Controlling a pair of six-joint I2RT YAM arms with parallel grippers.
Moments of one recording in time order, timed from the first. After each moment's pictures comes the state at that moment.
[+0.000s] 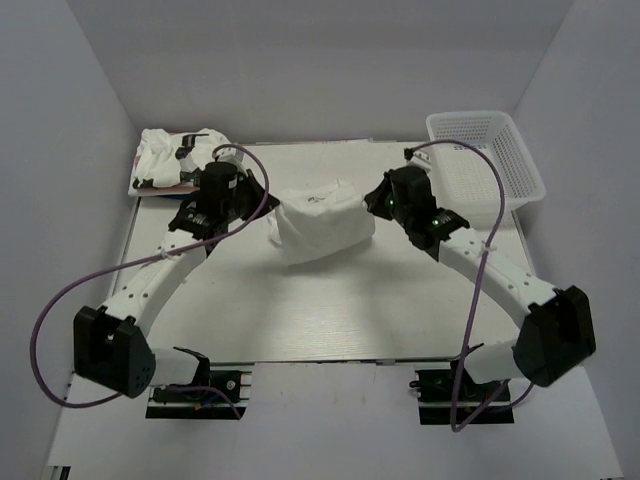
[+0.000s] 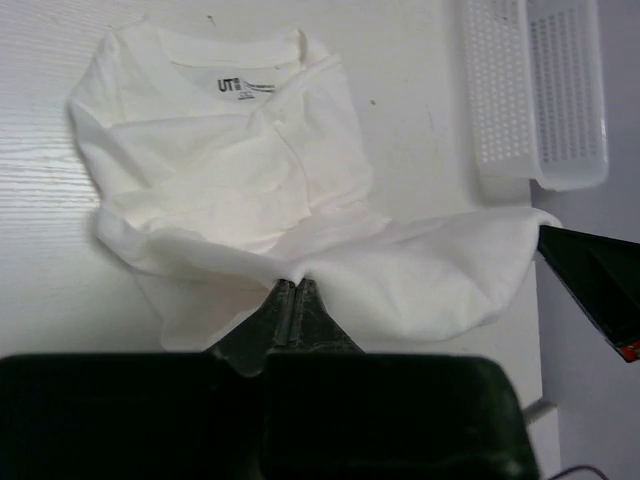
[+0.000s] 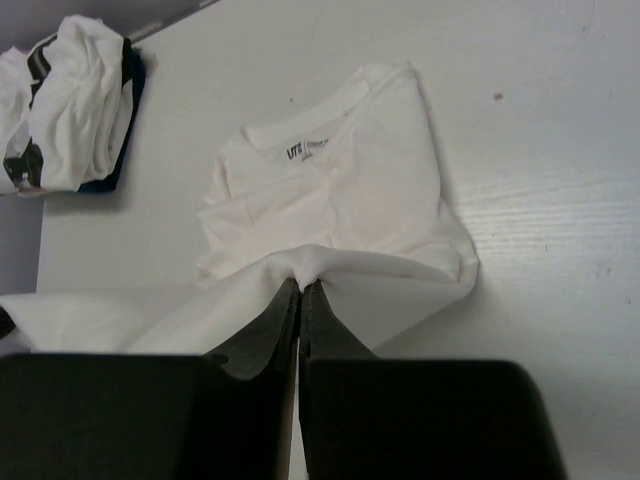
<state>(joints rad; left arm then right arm) -0.36 1.29 1.08 -0.26 0.14 -0.67 0.59 1.34 1.07 -0.18 0.22 0.69</state>
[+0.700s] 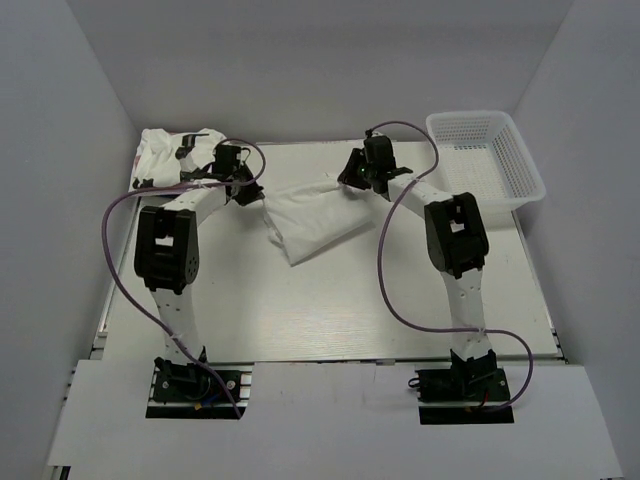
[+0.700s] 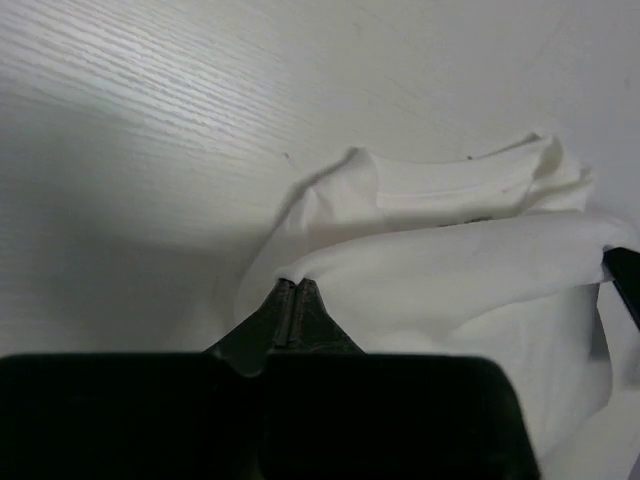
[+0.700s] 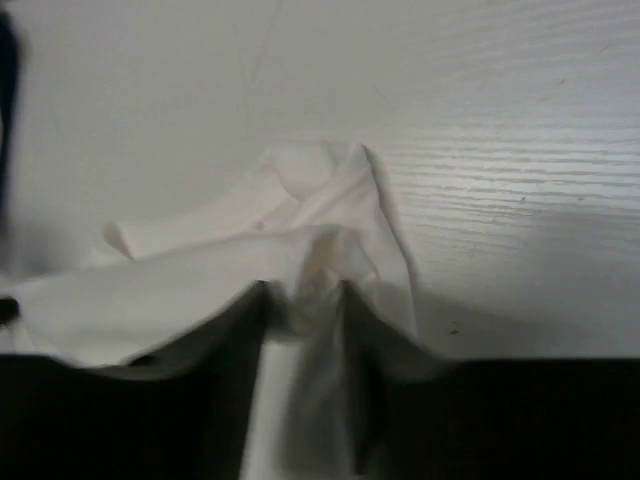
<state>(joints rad) -0.16 2.00 1.46 -0.25 0.10 -0.67 0.41 2.25 1.73 -0.06 -0.13 0.57</state>
